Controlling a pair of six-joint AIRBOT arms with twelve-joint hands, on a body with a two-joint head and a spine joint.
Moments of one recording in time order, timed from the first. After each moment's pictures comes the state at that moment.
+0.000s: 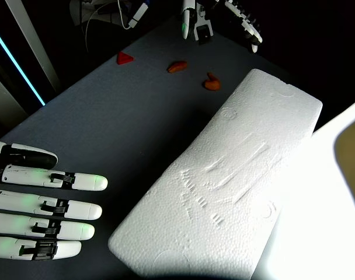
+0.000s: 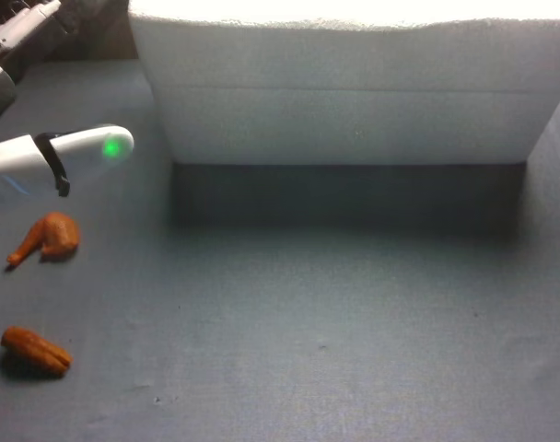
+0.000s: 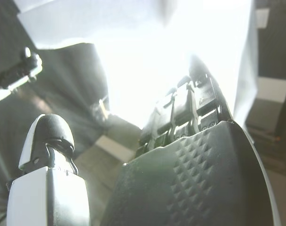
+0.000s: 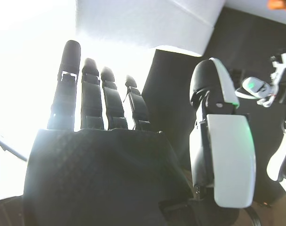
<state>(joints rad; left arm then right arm) 0.90 -0.91 1.15 -0.14 -1.27 0.34 -0.80 -0.66 0.88 0.27 1.07 -0.84</state>
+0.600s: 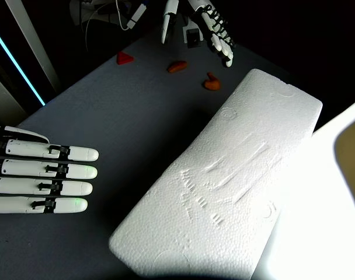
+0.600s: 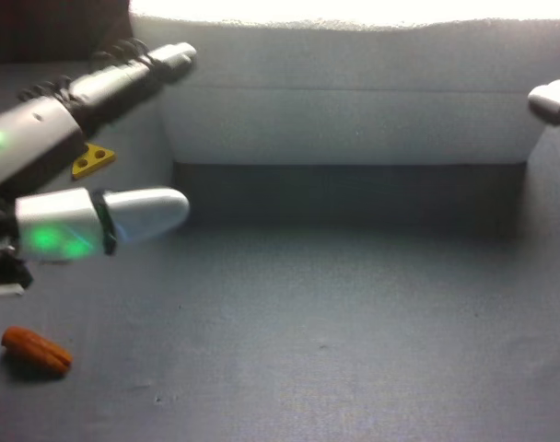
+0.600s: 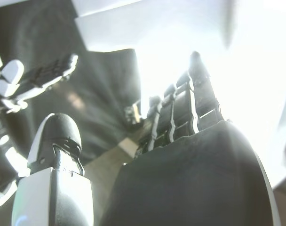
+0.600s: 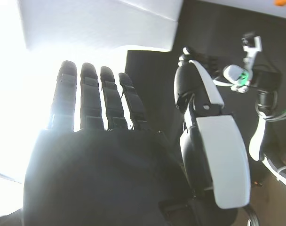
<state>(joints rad) 0.85 -0.93 1.13 0.12 -1.15 0.23 -0.85 -0.69 0.86 0.09 1.09 -0.73</state>
